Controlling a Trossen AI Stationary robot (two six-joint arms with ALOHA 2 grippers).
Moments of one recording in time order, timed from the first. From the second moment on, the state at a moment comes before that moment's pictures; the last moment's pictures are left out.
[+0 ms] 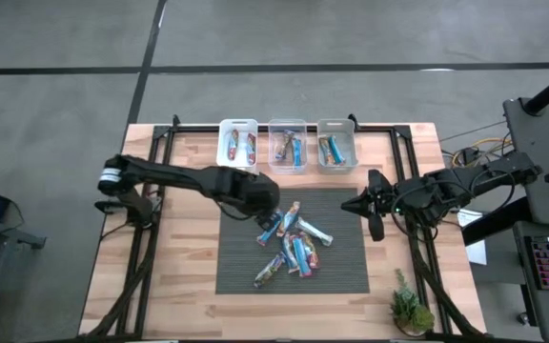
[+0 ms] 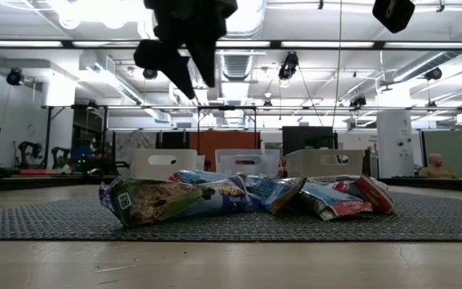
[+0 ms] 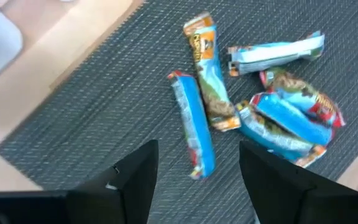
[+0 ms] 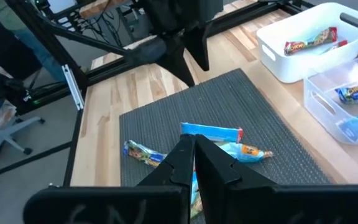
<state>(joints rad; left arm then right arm) -0.07 1.71 1.54 -1.00 -0.15 -0.84 0.33 0.85 0.87 -0.47 0.32 0.56</state>
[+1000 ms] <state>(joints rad) -0.07 2.00 1.61 -0.94 -0.09 -0.85 0.33 0.85 0.87 -0.52 0.32 0.61</state>
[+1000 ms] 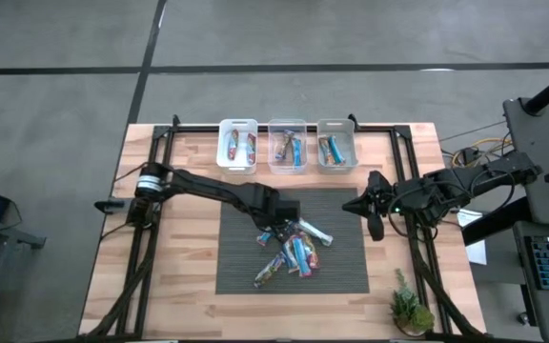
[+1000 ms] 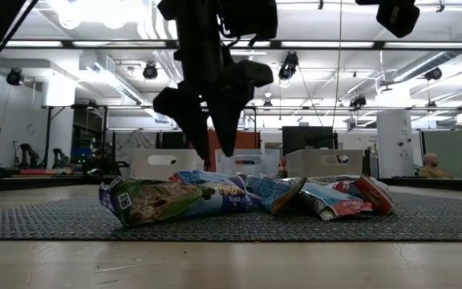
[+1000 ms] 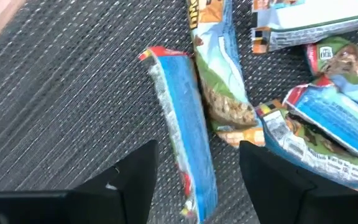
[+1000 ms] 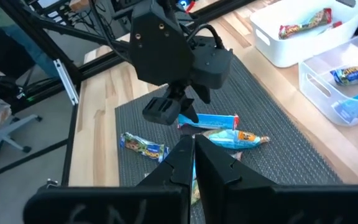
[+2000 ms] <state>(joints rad) -0.04 2.10 1.60 -0.92 -0.06 -0.79 0.33 0.85 0.87 -0.53 0.32 0.64</state>
